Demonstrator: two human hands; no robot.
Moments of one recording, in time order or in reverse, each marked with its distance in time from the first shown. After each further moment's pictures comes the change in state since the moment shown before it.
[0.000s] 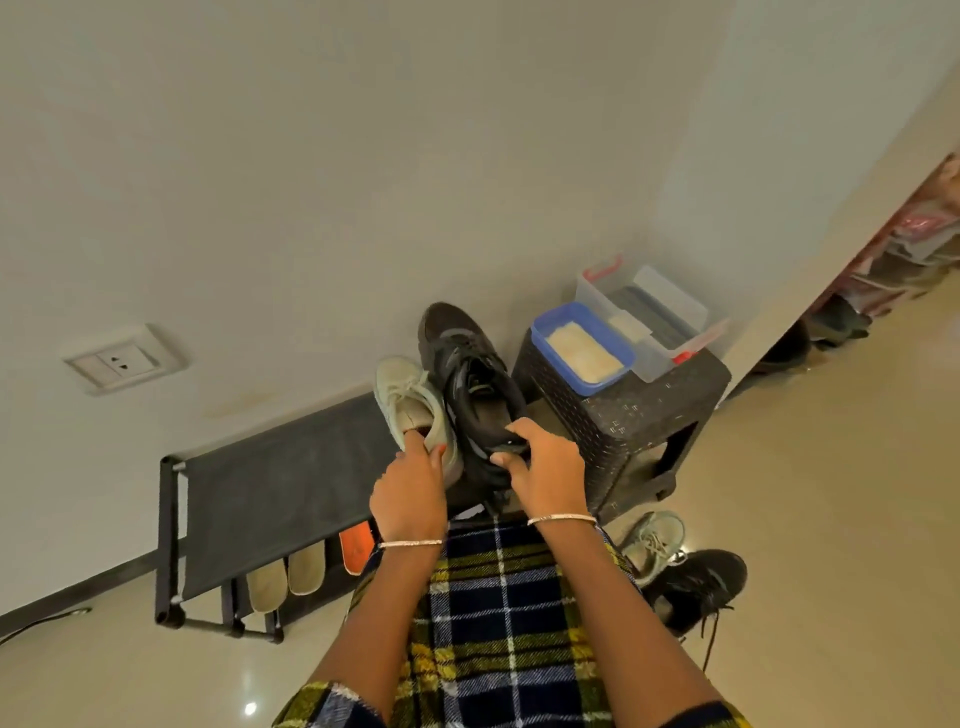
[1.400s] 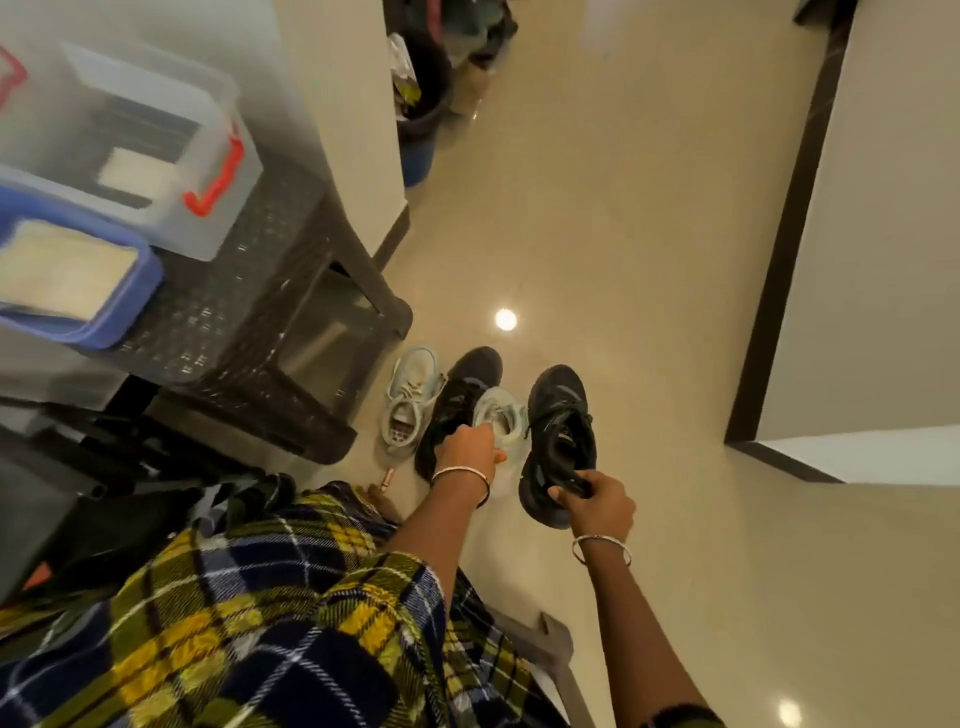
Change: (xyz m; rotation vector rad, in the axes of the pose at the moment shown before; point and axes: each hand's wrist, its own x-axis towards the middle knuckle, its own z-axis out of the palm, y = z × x) left_hand -0.195 0.320 0.282 0.235 -0.962 0.882; right_hand -0.236 0.398 -0.097 0.222 0.429 1.313
